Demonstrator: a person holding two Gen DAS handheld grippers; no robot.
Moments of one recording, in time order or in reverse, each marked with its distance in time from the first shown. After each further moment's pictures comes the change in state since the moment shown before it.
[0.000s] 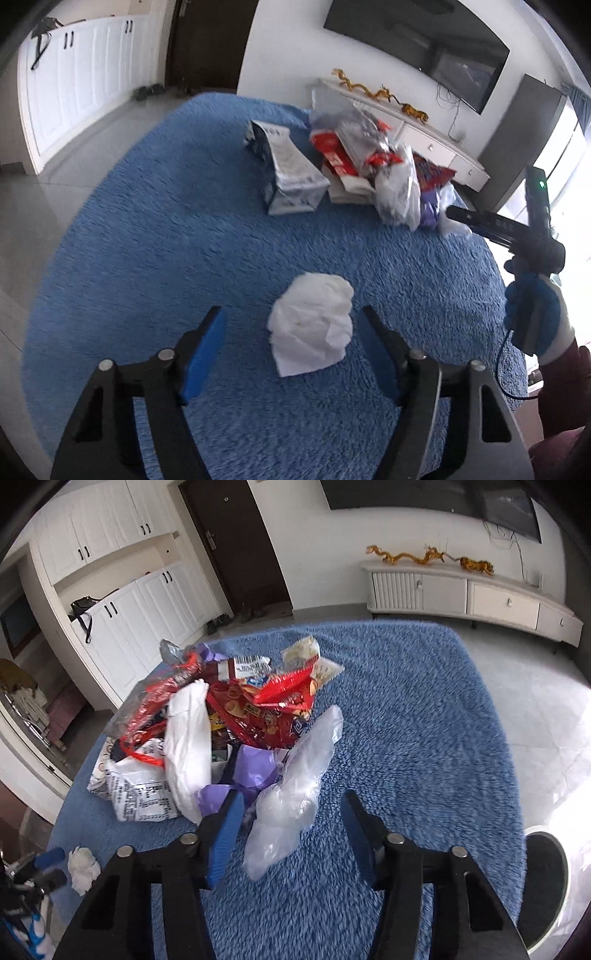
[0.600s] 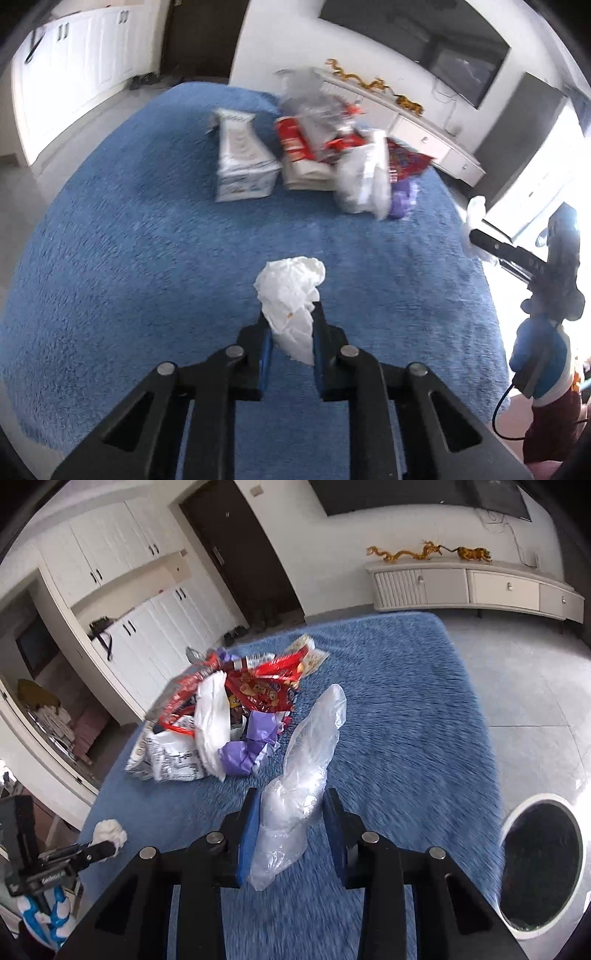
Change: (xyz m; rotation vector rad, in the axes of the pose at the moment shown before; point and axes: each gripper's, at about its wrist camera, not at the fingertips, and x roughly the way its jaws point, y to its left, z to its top) left arm 0.000 -0.050 0.005 -0.002 0.032 -0.024; right arm -0.080 -0.031 -0.052 0.060 -0.061 0.101
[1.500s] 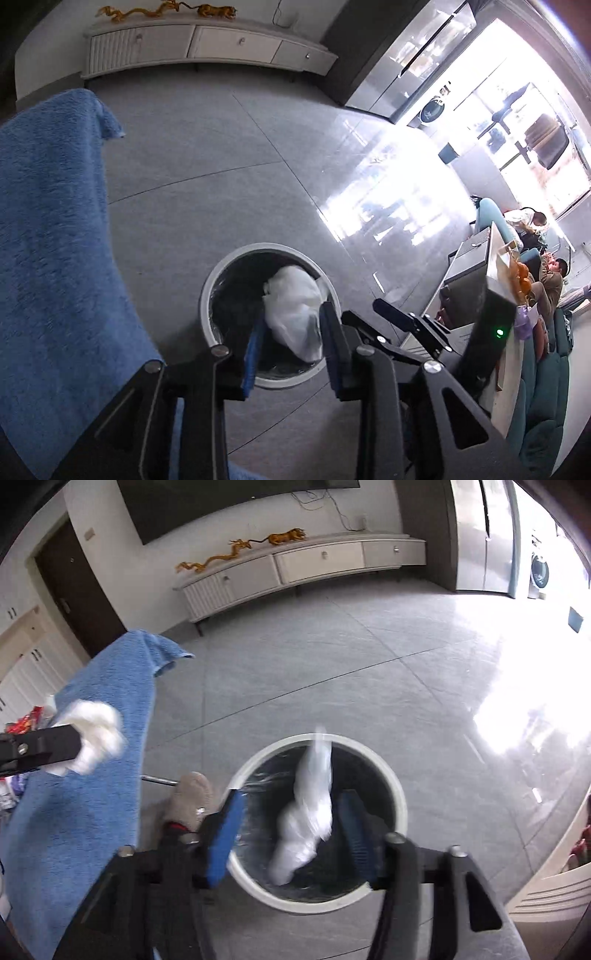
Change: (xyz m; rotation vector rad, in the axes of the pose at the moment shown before) left arm 0.207 -0.410 0.051 0.404 0.350 -0.422; right arm -0.121 -0.257 -0.071 0.320 -0.024 -0.506
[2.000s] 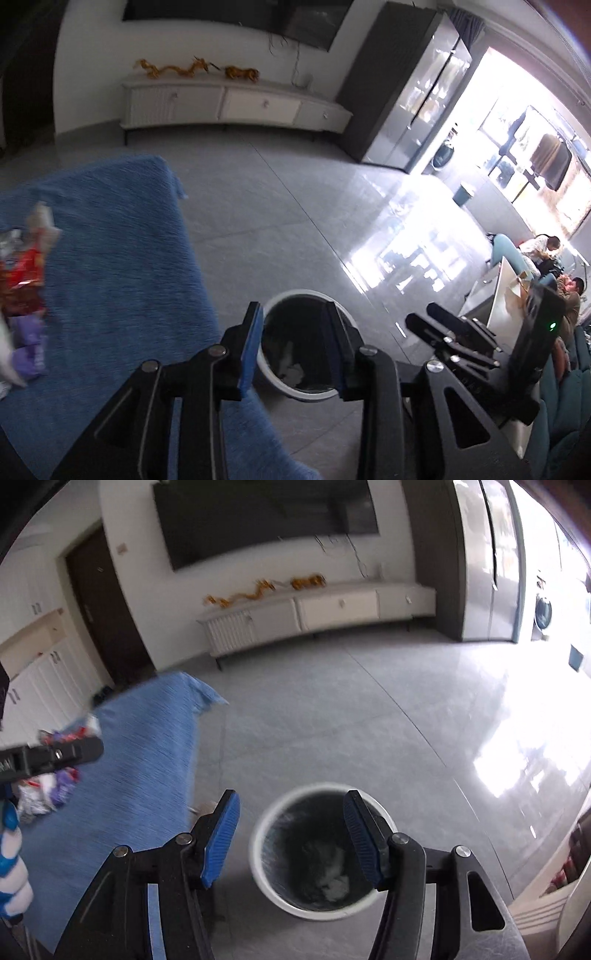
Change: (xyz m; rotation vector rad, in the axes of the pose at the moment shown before) left arm -0.131 0.027 -0.024 0.005 -0.260 0.116; right arm -0.095 0.057 0.024 -0.090 -0.180 0.042
